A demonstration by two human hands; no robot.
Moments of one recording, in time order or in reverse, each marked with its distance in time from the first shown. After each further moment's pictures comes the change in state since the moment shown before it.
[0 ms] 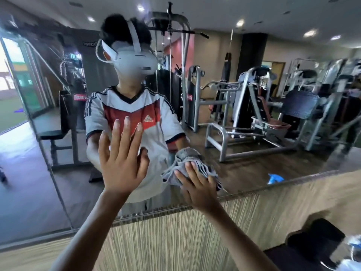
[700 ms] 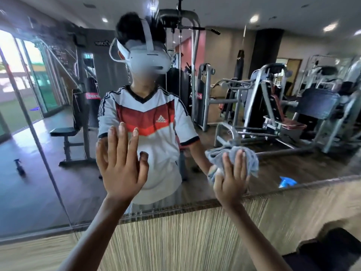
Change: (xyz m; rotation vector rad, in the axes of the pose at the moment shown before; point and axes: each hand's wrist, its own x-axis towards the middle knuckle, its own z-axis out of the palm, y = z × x) left_hand -0.022 0.011 0.010 0.085 0.006 -0.097; right_hand -0.010 0.057 0.005 0.057 0.203 0.467
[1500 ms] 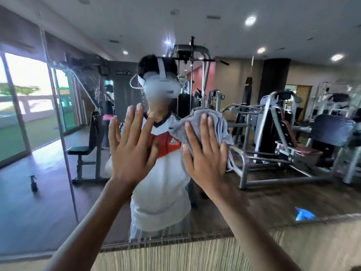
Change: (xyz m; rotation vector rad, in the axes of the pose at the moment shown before) left_hand 0.104 -0.019 -0.015 -0.044 0.001 0.095; right_hand 0.138 -0.120 -0.004 -0.045 0.027 -0.329
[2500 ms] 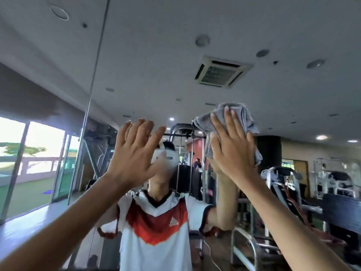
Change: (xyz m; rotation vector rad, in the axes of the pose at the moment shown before) left_hand 0.188 -0.057 -0.029 0.168 -0.024 0.101; right_hand 0.234 0.063 -0.024 -0.007 0.081 -0.031
